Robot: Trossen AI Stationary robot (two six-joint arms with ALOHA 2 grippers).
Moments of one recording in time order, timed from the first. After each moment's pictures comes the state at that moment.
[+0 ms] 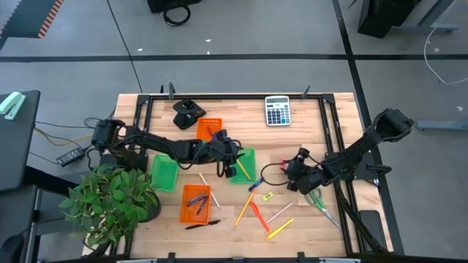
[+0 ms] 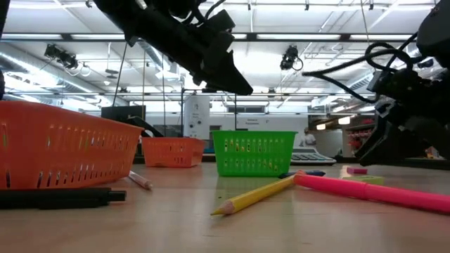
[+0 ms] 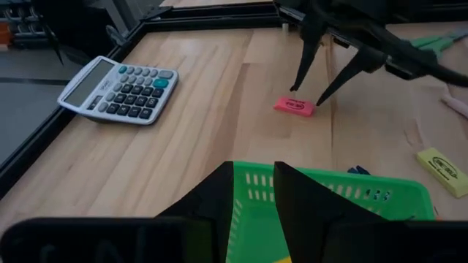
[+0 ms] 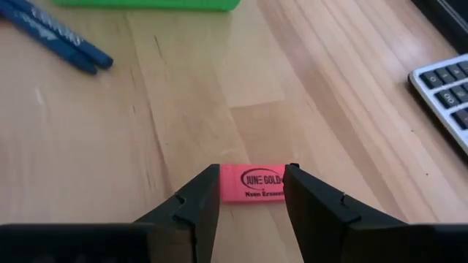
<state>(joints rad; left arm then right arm) -0.05 1.70 0.95 0.27 -0.35 -0.01 0.51 1.34 0.28 -0.02 0.79 0.54</state>
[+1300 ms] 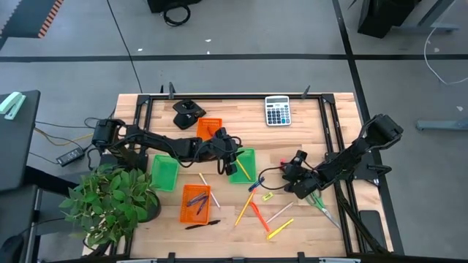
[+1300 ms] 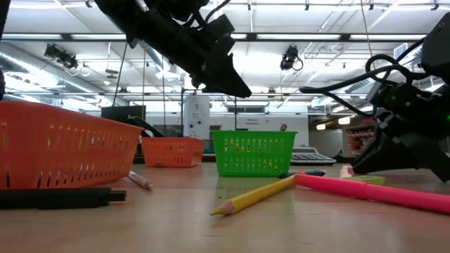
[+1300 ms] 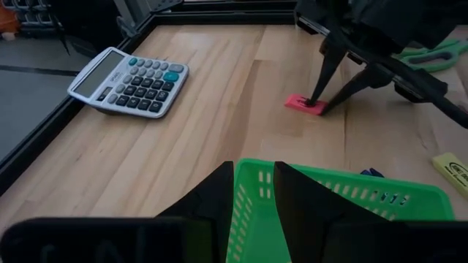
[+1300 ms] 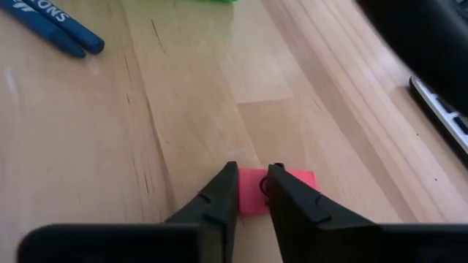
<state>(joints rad) -0.04 1.70 0.95 0.26 -0.35 -0.04 0.51 1.55 0.28 0.07 0.84 0.58</state>
